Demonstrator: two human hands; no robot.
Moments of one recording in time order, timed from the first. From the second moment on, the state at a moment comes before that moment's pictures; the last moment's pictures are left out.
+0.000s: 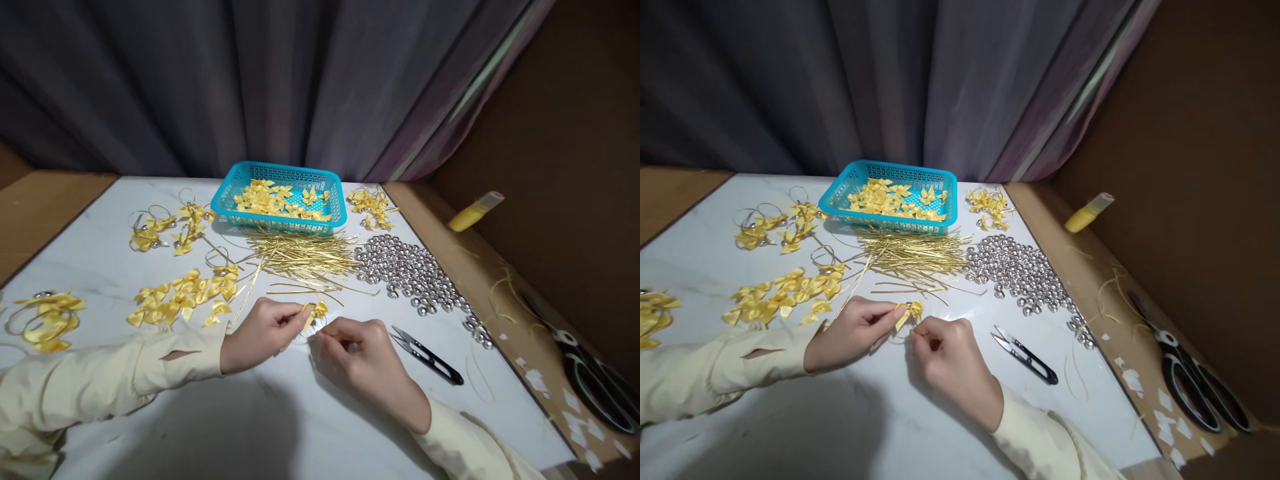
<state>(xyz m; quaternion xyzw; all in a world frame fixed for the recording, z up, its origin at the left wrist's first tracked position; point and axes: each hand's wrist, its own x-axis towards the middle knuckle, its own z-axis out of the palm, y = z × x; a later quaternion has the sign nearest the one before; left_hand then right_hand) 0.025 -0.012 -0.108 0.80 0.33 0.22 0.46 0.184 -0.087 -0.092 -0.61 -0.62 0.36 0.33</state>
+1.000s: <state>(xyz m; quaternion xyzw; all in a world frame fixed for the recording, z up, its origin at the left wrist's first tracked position) 0.025 -0.020 -0.106 0.66 0.39 0.20 0.62 0.180 -0.091 -0.096 -0.59 -0.65 0.30 0.36</state>
